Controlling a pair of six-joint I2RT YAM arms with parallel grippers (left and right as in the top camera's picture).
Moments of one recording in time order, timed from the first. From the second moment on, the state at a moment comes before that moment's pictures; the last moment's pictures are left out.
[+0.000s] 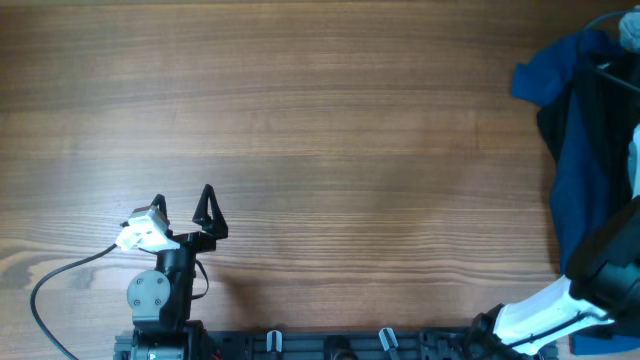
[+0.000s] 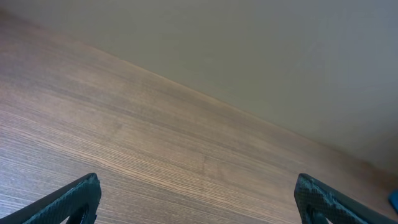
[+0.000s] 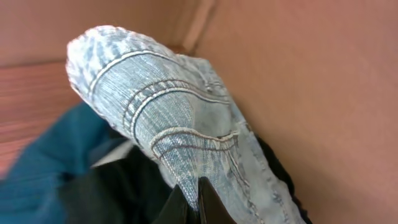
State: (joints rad) left arm 0.01 0.02 0.01 -0.06 0.01 -0.43; right arm -0.53 1.85 1.51 -0.17 0.18 -0.32
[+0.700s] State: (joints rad) left arm 0.01 0.02 0.01 -0.06 0.01 -0.43; right arm 0.36 1.89 1.51 -0.07 -0.03 0.05
